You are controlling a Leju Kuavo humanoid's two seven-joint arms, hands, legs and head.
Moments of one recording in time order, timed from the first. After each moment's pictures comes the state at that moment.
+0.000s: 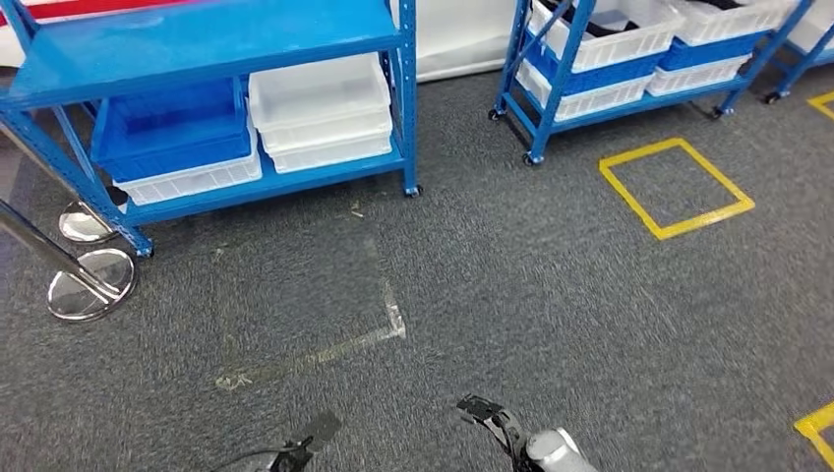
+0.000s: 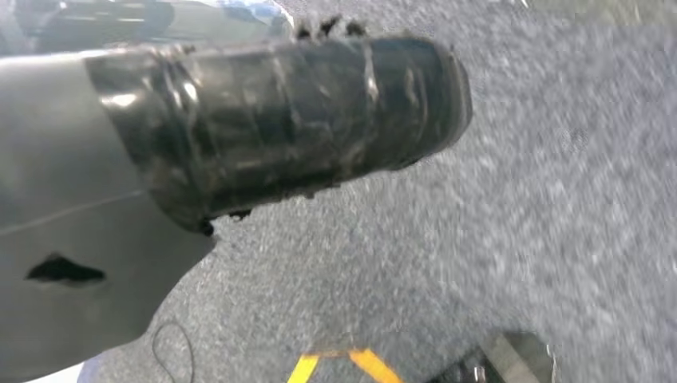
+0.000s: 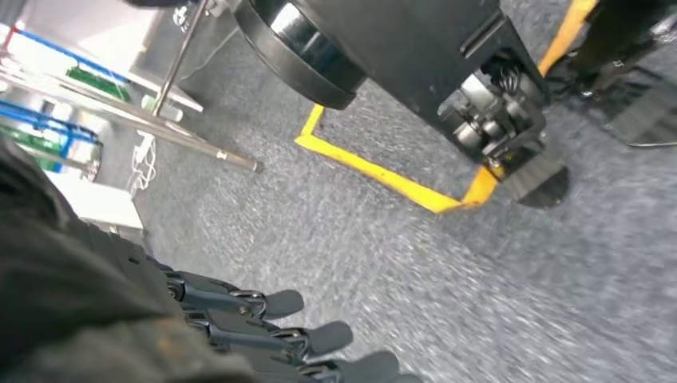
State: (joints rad) left arm -0.25 0.04 -0.90 -0.18 0.09 0.48 0.18; right arm -0.36 0.03 0.50 -0.22 -0.04 -0.02 0.42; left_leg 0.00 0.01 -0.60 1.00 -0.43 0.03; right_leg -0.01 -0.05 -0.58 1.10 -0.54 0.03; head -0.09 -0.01
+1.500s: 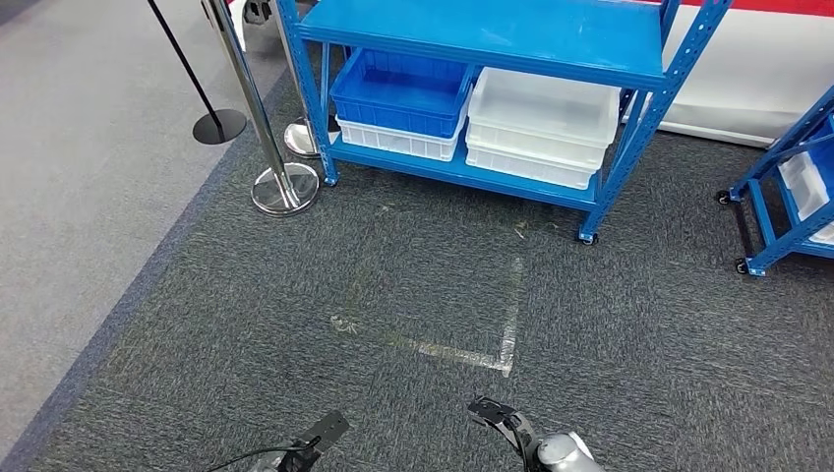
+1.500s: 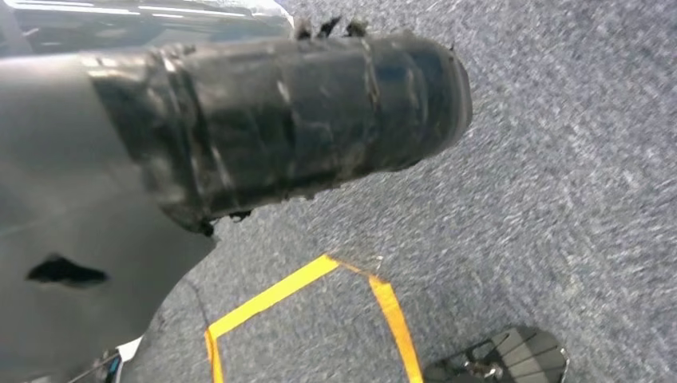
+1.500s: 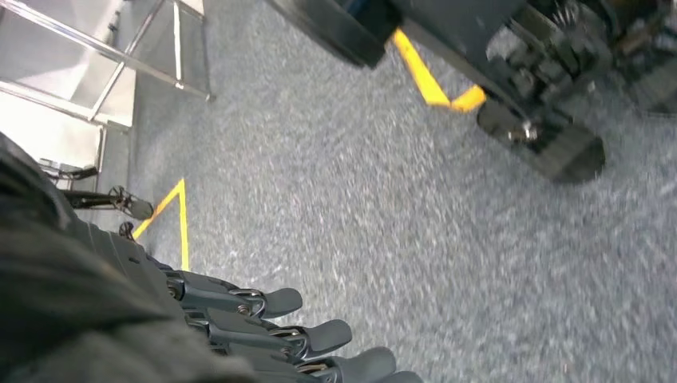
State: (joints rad) left arm -0.25 0.04 -0.94 -0.19 0.11 0.48 0.21; right arm -0.35 0.00 0.54 -0.23 -0.04 -0.03 0.38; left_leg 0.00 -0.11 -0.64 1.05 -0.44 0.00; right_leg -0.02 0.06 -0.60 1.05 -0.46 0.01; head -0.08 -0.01
